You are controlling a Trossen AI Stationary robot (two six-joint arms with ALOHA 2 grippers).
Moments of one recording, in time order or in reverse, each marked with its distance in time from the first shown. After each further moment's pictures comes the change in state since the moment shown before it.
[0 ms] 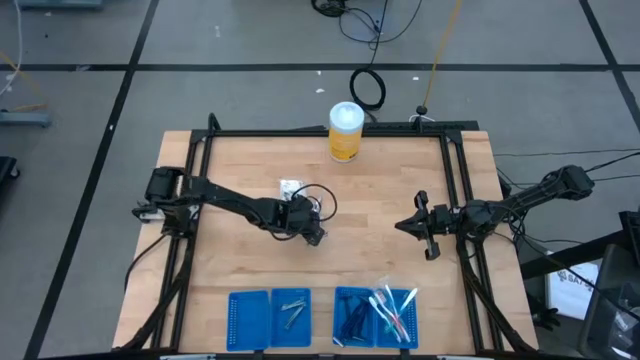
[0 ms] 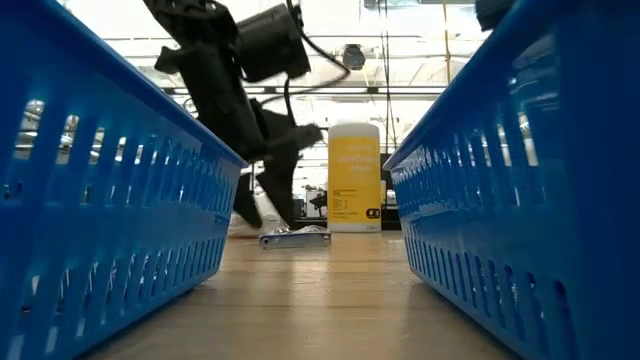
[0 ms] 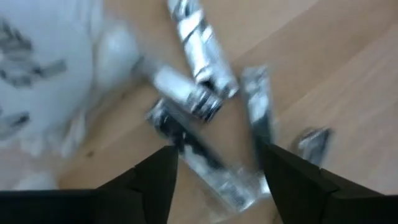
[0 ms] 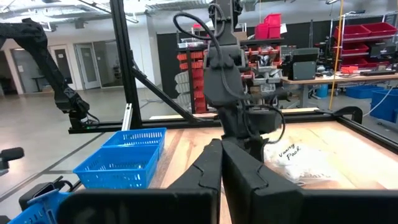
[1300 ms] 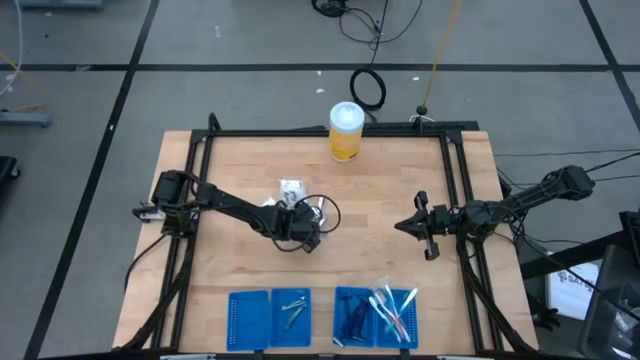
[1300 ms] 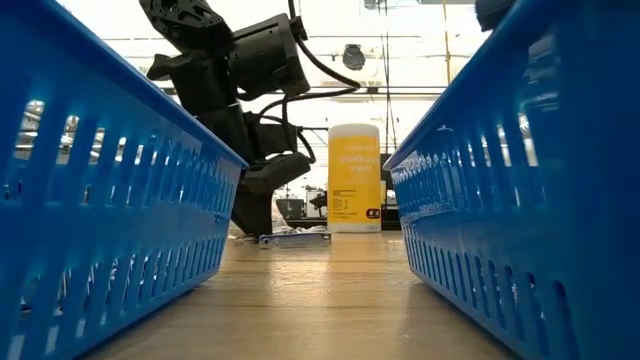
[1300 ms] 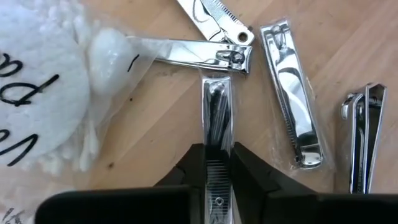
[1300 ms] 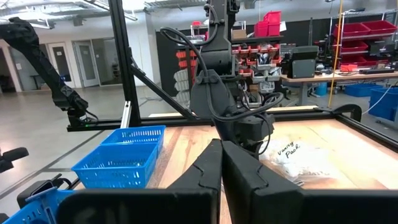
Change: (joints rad) left arm -0.052 0.095 -0.002 -0.096 -0.055 0.154; right arm 0.000 0.005 0.000 0.000 0.000 0.000
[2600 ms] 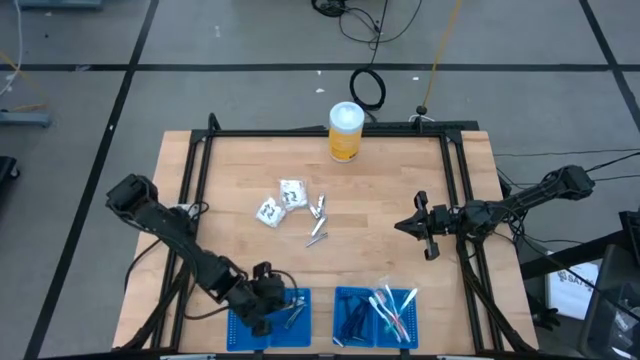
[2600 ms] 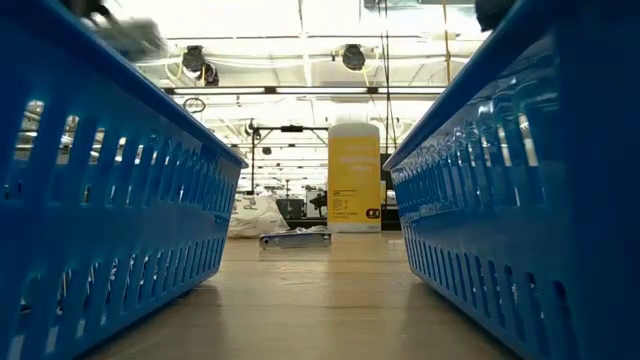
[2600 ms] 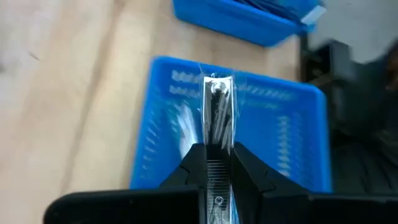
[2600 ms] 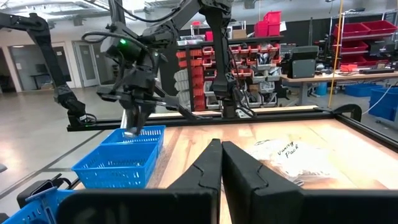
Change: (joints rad) left arm -0.562 -0.305 0.000 0.114 0.087 0.045; right arm 0.000 0.000 0.000 0.000 0.000 0.000
